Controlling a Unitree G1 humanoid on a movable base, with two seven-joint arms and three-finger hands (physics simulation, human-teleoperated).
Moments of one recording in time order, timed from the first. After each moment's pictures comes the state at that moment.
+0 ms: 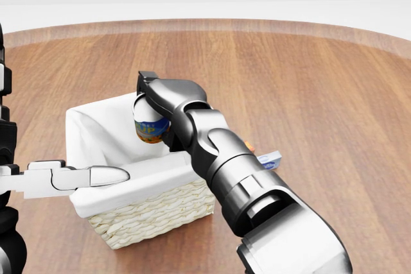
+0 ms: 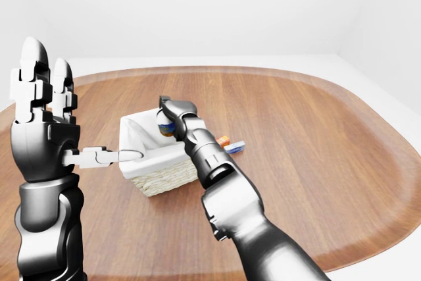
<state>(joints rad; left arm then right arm) -0.13 0.06 0.09 -0.69 0.17 0.09 -0.03 -1.22 0.15 0.14 1.29 -1.00 0.02 0.04</state>
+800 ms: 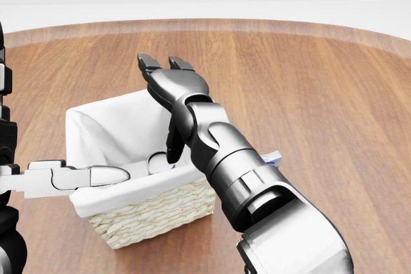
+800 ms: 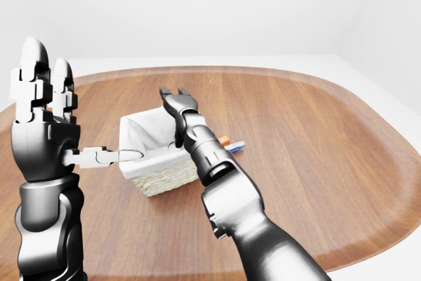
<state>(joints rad) -0.13 0.06 0.09 -0.68 0.17 0.09 -0.03 -1.24 0.14 0.11 1.28 -1.01 0.05 0.01</state>
